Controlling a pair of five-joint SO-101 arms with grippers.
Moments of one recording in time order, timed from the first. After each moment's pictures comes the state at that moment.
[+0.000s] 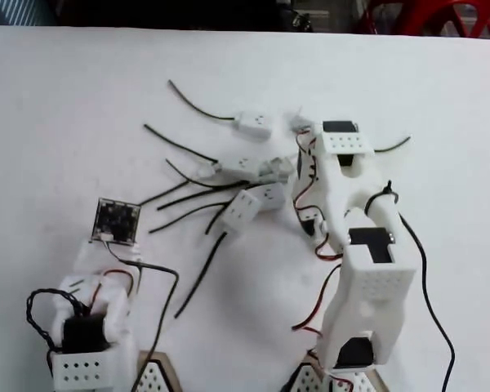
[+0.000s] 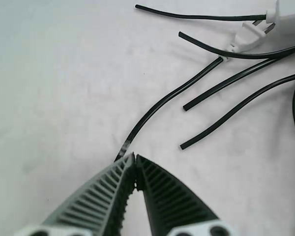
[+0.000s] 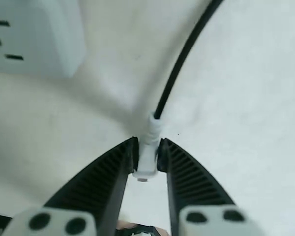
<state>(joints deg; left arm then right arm) -9.3 -103.6 95.3 60.7 -14.6 -5.4 26.4 -1.8 89.6 13.5</state>
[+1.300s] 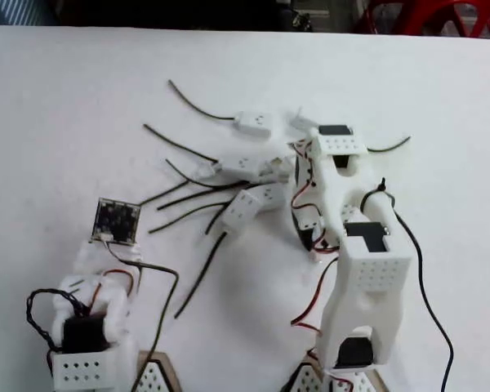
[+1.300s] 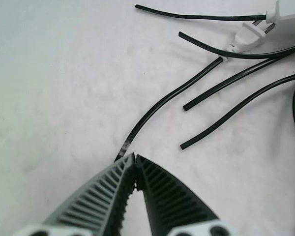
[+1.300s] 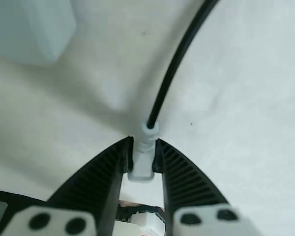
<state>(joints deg) -9.3 -103.6 95.3 60.7 -14.6 -5.7 31.0 -2.6 94.2 13.6</state>
